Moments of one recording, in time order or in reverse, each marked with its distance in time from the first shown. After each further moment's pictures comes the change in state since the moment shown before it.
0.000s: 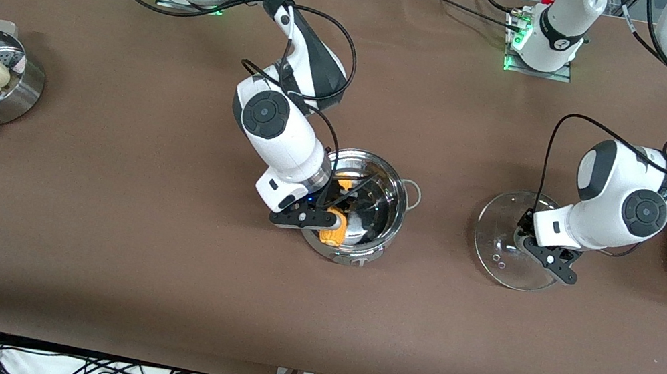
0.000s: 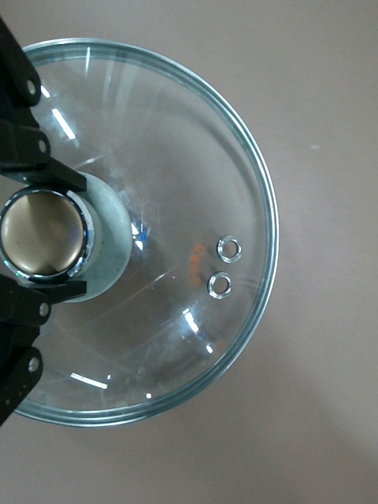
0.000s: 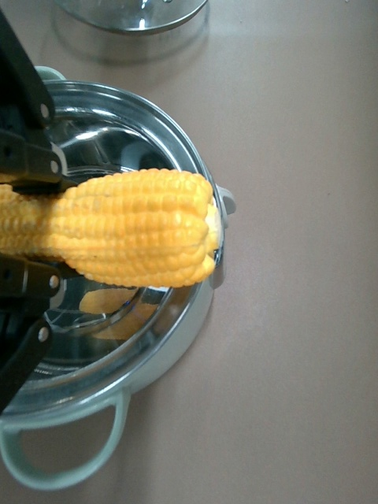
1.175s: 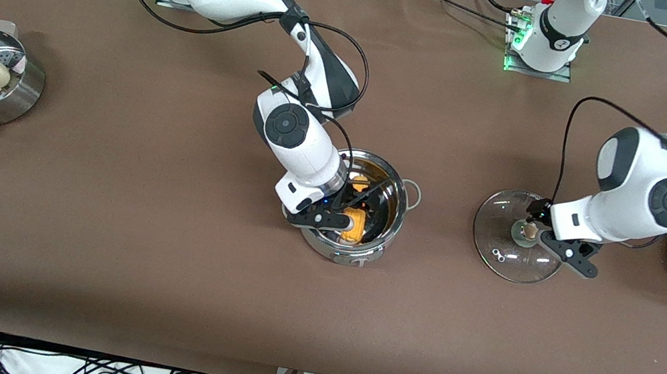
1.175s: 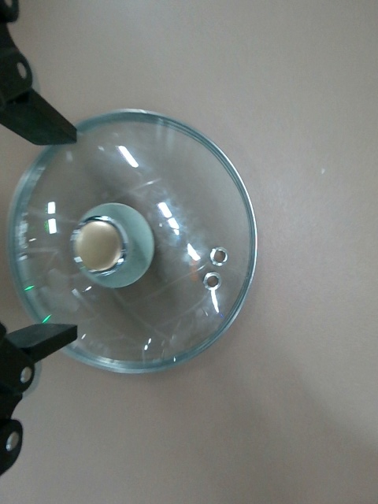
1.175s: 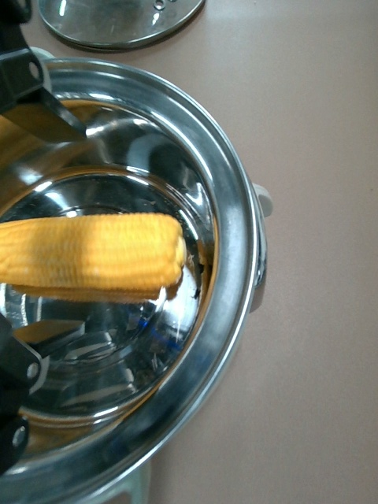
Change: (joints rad) left arm 0.010 -0.117 -0.008 0.048 -0.001 -0.182 -0.072; right arm 0.024 0.058 0.011 0.025 0.005 0.010 0.041
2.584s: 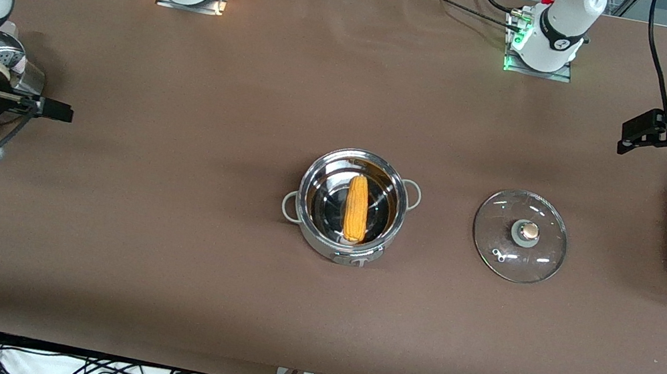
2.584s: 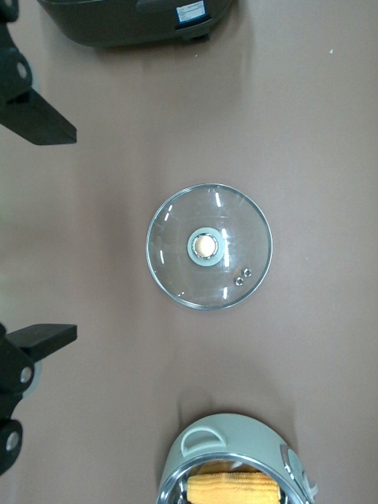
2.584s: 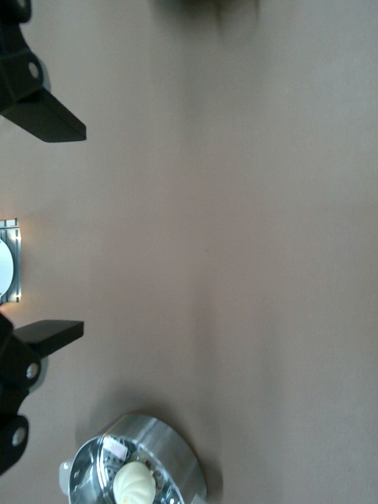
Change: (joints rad) left arm -0.002 -0.308 0.001 0.332 -0.002 -0.609 -0.442; right arm -0.419 -0.420 -0.367 0.030 -0.052 -0.997 -0.576
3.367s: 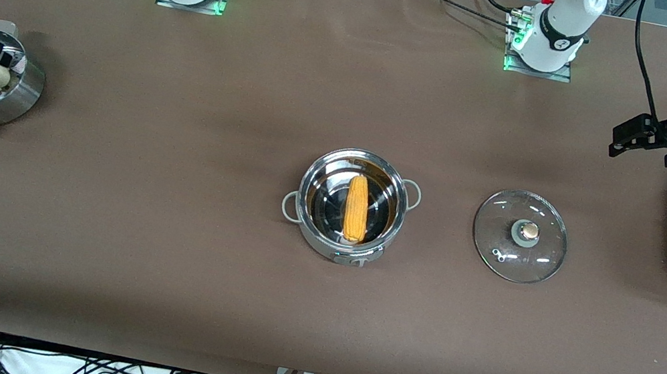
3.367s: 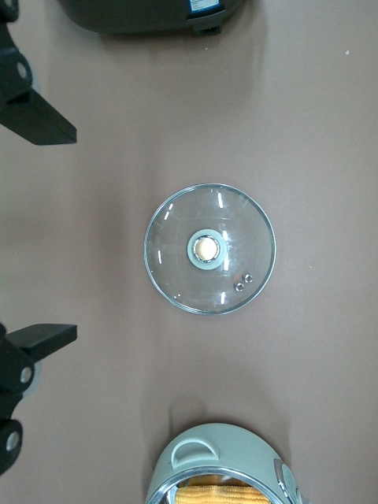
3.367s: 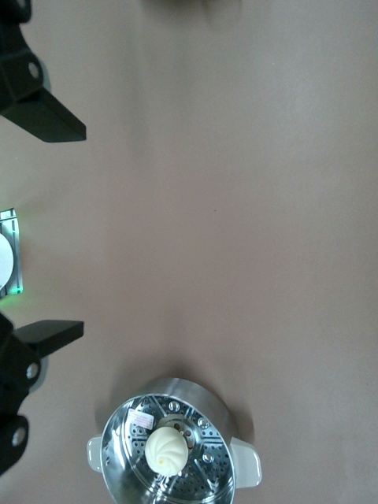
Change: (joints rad) left arm -0.009 -0.063 0.009 -0.128 -0.004 0.079 -0.045; right arm -0.262 -0.382 0.198 -0.399 -0.062 0.154 0.002
